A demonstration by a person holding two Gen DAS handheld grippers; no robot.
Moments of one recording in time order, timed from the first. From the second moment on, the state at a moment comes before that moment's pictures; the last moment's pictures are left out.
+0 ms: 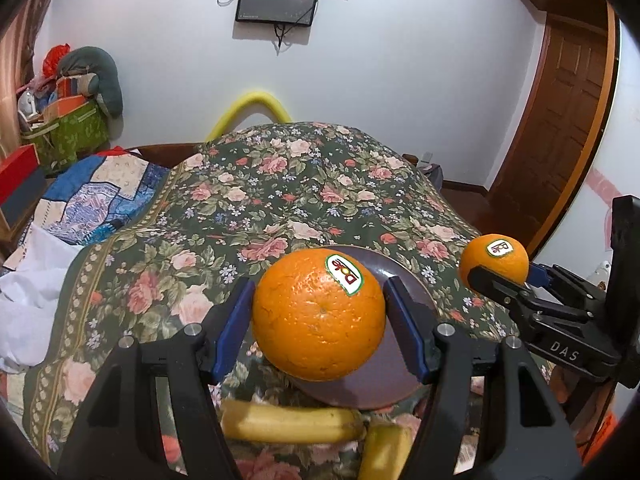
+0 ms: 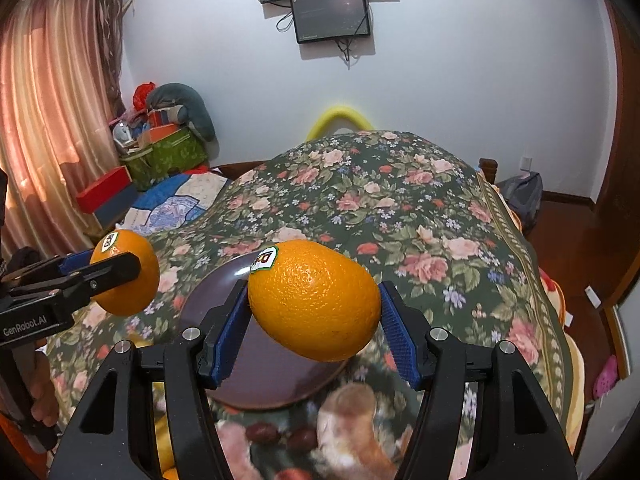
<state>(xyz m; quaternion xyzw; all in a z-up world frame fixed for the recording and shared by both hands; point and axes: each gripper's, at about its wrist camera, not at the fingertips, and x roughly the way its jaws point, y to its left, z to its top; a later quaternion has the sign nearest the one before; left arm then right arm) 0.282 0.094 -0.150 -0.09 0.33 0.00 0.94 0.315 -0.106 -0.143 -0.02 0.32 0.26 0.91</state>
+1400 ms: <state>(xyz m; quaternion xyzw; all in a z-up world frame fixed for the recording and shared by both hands) 0.378 0.100 -0.220 -0.08 0.46 -0.02 0.88 0.383 -0.054 -0.207 -0.10 0.43 0.27 0.86</state>
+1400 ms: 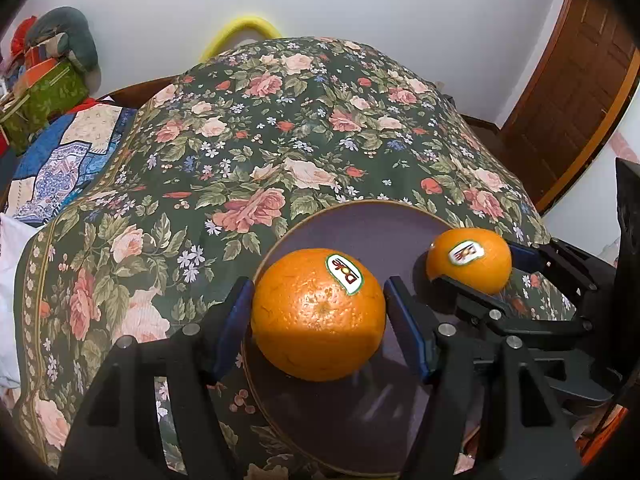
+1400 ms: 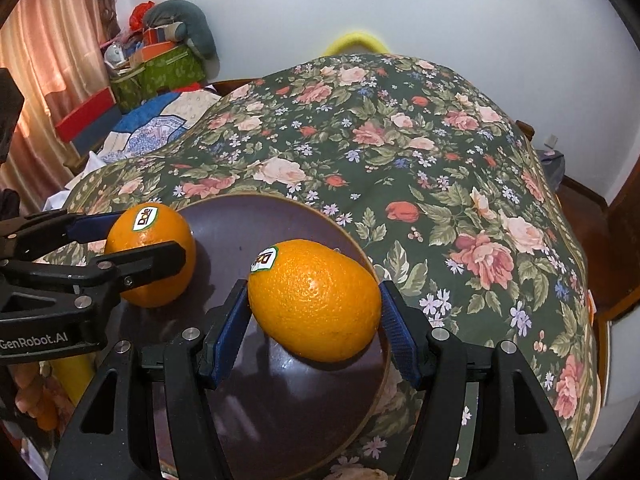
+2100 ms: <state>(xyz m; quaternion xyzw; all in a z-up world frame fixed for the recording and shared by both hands) 0.322 0.097 -0.152 -0.07 0.40 -0.01 0.92 0.334 -0.078 -0.150 -0.09 0.37 0.28 0.88</state>
